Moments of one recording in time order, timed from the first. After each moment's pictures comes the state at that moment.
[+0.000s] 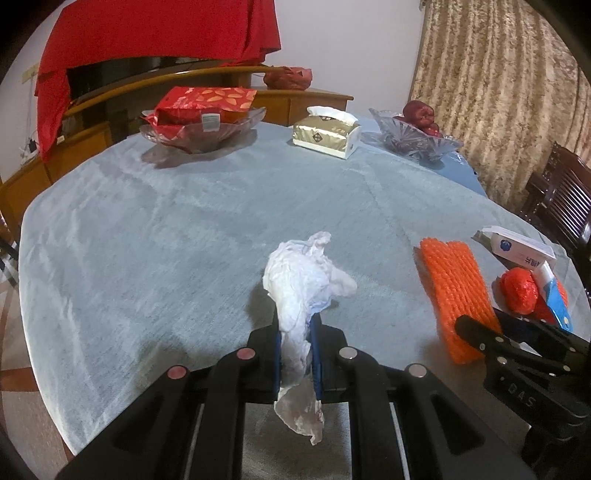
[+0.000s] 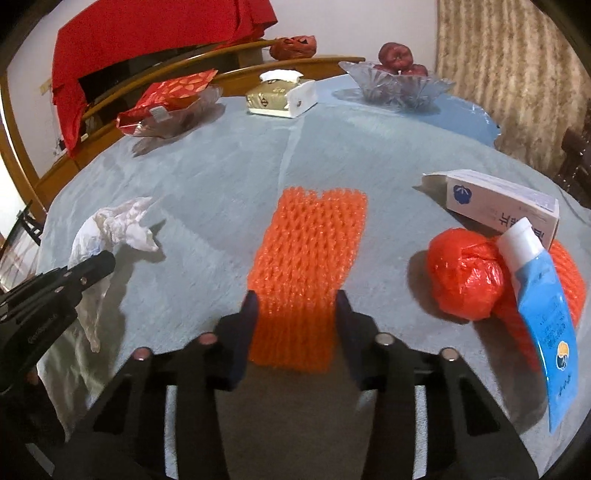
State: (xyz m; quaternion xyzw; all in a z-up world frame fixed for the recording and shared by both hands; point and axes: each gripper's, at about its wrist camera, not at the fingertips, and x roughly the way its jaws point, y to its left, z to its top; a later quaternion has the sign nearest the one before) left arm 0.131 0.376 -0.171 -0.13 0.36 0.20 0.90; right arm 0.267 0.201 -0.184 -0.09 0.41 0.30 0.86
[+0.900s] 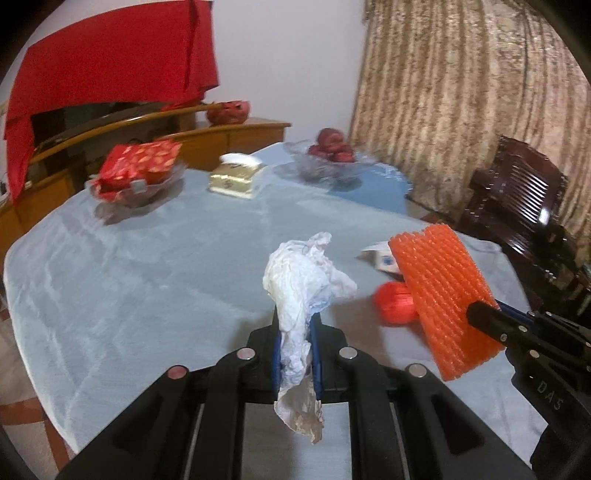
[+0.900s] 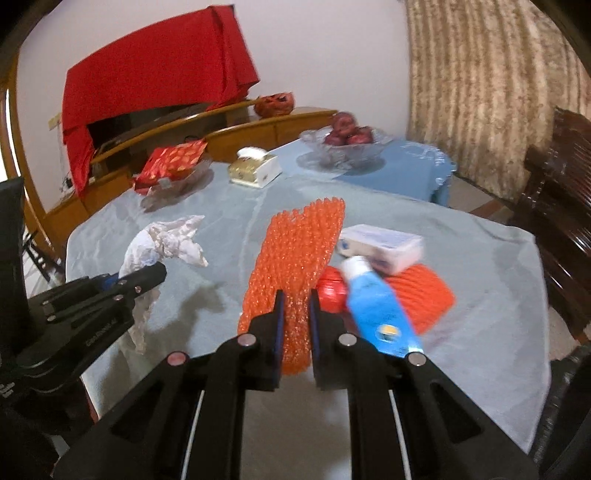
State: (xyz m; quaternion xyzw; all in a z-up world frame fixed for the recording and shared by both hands) left arm 0.133 0.250 -0.094 -0.09 0.32 0.11 0.94; right arm 0.220 0.070 -0.084 -0.05 0.33 0.28 0.90
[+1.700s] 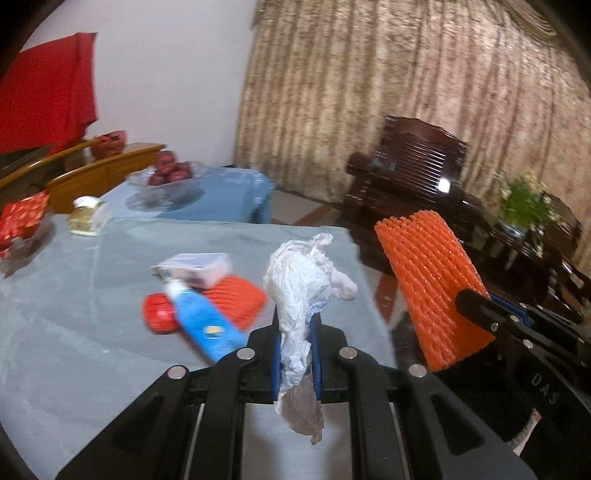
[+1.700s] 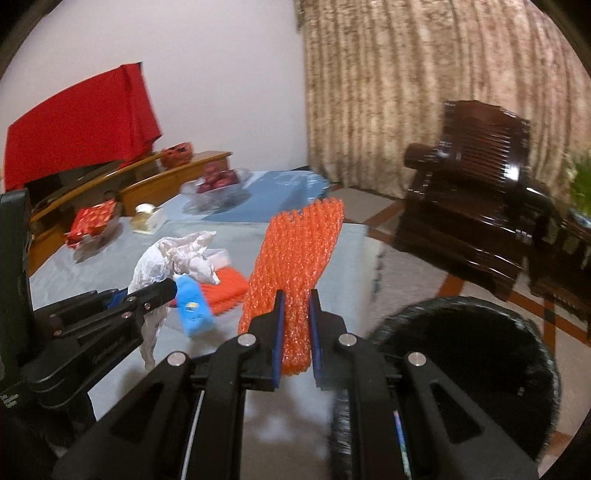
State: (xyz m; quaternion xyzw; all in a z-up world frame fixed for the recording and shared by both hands) left arm 0.144 0.032 -0.059 -0.05 0.29 -0.08 0.95; right arm 0.168 -0.155 -0.045 0.00 0.28 0.11 0.95
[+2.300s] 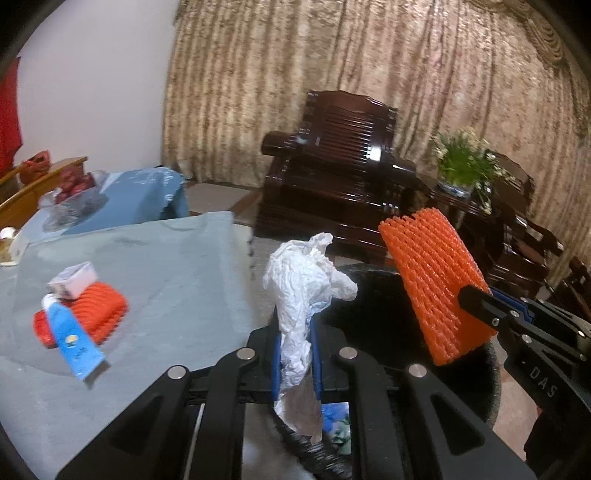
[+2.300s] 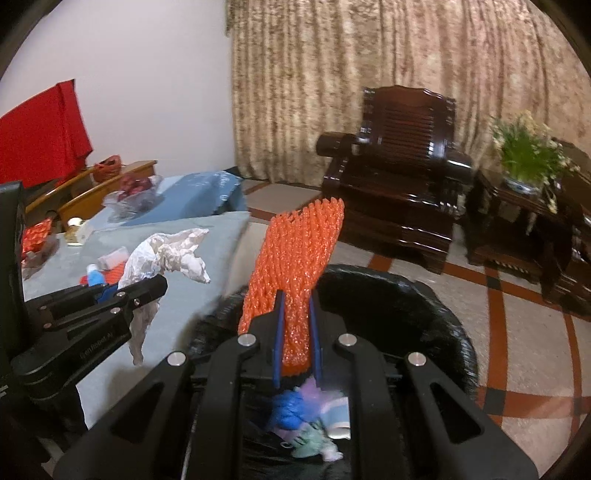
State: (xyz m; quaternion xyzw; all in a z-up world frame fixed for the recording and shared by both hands) left arm 0.158 -0.111 -0.071 -0.01 0.31 -0.20 0.93; right arm 0.138 -0.288 -0.067 0.02 0.29 -0.01 0.96
